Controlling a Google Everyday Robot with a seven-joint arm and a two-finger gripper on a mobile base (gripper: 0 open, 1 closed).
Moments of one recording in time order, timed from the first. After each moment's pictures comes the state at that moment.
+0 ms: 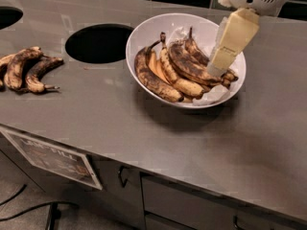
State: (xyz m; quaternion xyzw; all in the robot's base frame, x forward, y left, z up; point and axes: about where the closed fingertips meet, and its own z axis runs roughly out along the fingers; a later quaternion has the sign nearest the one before) arm 0.512 -0.125 1.018 -0.60 0.76 0.00 0.22
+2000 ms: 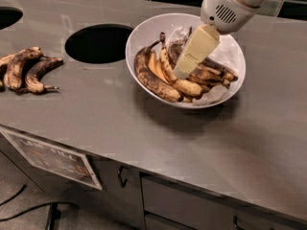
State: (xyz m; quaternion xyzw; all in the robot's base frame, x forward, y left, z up) arm 0.542 -0.086 0.977 -0.53 0.81 0.06 0.24
